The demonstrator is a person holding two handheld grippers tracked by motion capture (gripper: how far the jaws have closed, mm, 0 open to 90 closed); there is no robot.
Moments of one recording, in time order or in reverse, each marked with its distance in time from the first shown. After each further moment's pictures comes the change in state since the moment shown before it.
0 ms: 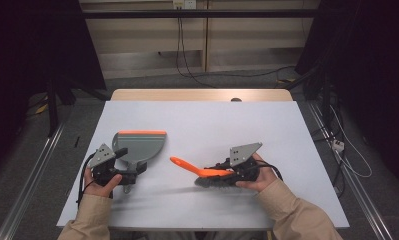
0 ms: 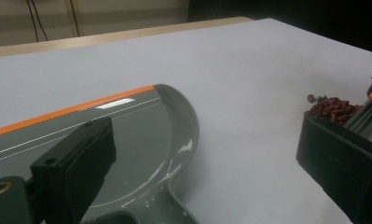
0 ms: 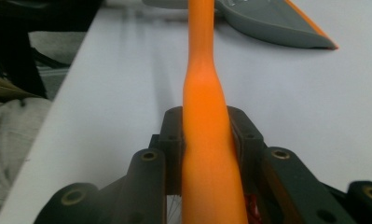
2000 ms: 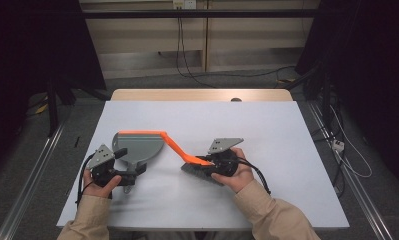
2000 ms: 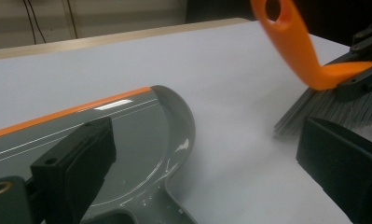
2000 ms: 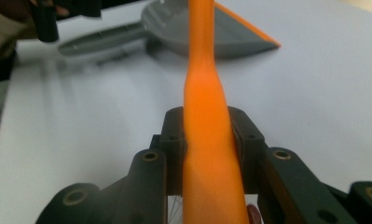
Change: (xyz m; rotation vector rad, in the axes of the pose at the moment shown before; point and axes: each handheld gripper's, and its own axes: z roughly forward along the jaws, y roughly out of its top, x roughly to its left) left arm -0.001 0.001 -0.004 -0.003 -0.008 0.008; right arm 0.005 0.032 0.041 0.024 -0.262 0.272
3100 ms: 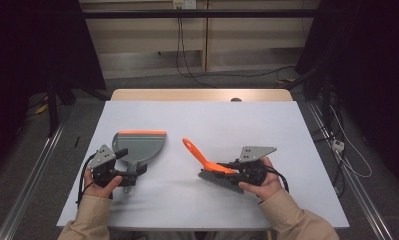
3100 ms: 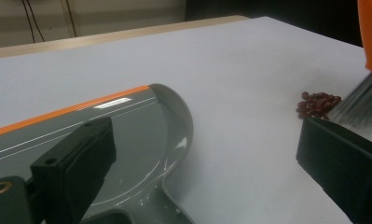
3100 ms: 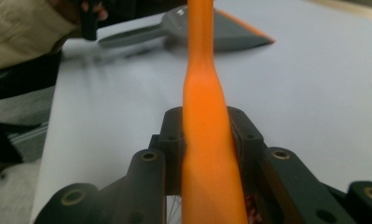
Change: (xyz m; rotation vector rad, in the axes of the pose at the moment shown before) left arm -0.002 0.000 0.002 0.009 -0.002 0.004; right arm -0.009 -0.043 -0.059 -0.104 0.095 -0.002
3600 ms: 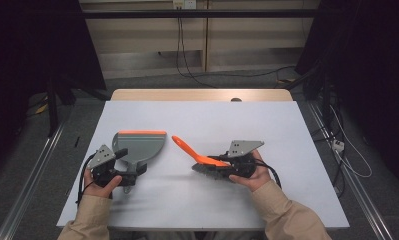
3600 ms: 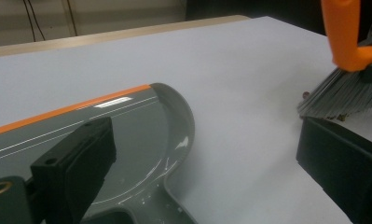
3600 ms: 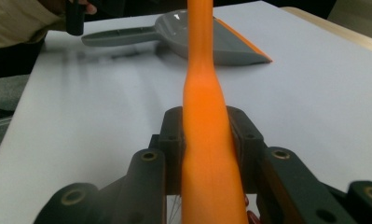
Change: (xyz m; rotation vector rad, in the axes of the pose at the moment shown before) left arm 0.001 0.000 0.000 0.004 0.004 -0.005; right arm -0.015 0.019 0.024 -0.030 -0.012 -0.104
